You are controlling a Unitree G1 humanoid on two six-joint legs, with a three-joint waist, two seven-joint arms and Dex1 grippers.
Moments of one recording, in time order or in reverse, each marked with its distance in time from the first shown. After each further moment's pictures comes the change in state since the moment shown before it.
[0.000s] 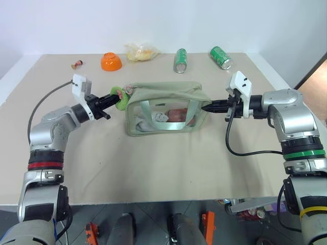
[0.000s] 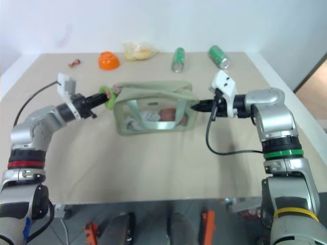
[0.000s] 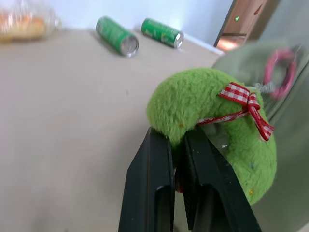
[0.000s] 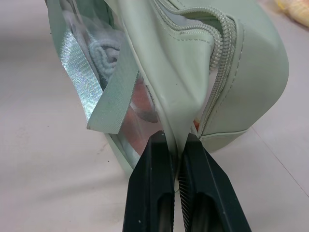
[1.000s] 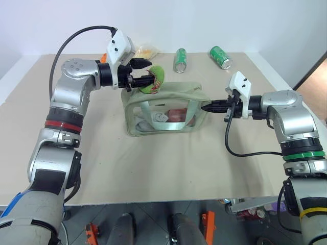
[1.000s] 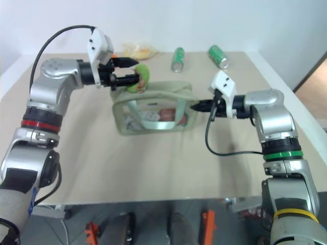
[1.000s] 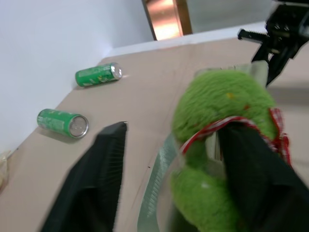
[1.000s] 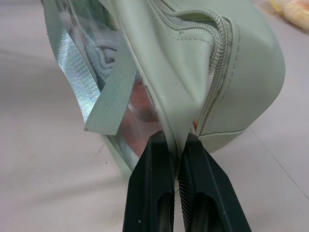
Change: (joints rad) left arm -0.389 -0.057 -0.282 0.213 0.307 -0.353 -0.252; right arm 0.015 0.002 -0.002 -0.025 0.007 0.003 -0.026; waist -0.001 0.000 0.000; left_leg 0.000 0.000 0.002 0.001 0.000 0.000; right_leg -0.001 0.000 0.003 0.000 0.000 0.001
